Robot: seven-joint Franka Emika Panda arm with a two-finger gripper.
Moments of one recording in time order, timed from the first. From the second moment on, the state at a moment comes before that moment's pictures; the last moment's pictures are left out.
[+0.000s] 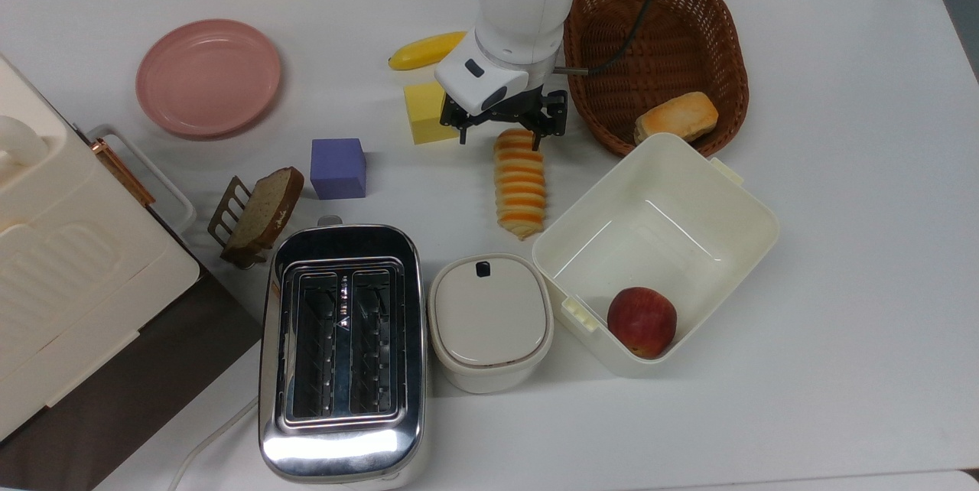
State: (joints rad) arm 0.16 0.26 0.05 -1.89 -0.11 2.15 0.32
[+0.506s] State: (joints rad) arm 0.19 0.26 0.05 -1.93 -0.16 2.15 0.32
